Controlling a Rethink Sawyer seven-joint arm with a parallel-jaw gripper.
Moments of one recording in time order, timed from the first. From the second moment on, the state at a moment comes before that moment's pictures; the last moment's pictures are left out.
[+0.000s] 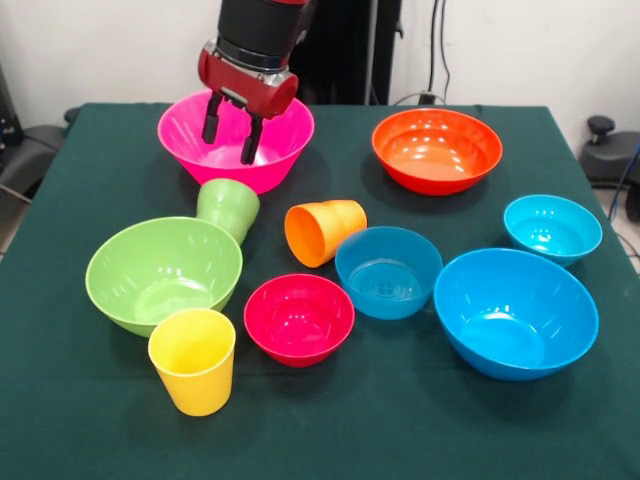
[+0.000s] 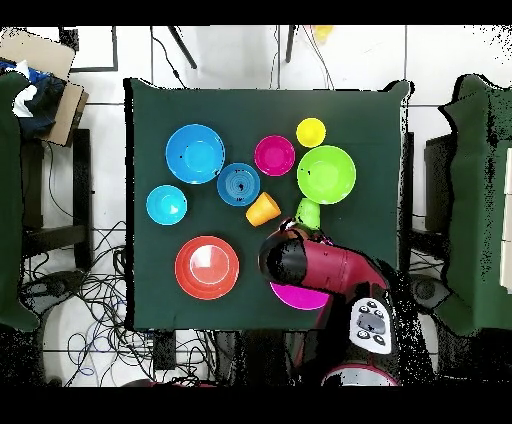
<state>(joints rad) -0.23 -0.60 -0.24 1.82 -0.15 0.17 2.10</state>
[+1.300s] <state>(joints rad) -0.23 -0.60 -0.24 1.82 -0.15 0.17 2.10</state>
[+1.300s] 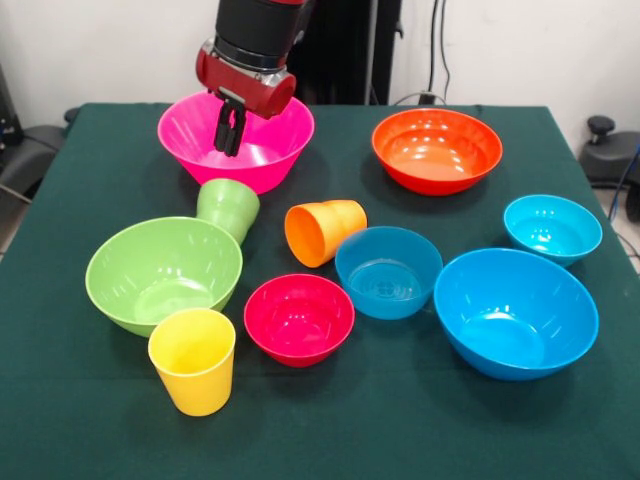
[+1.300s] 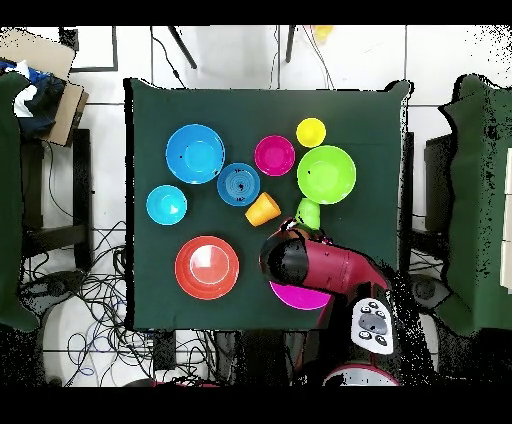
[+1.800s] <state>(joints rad) -0.23 -0.60 -0.24 1.82 -0.15 0.17 2.10</state>
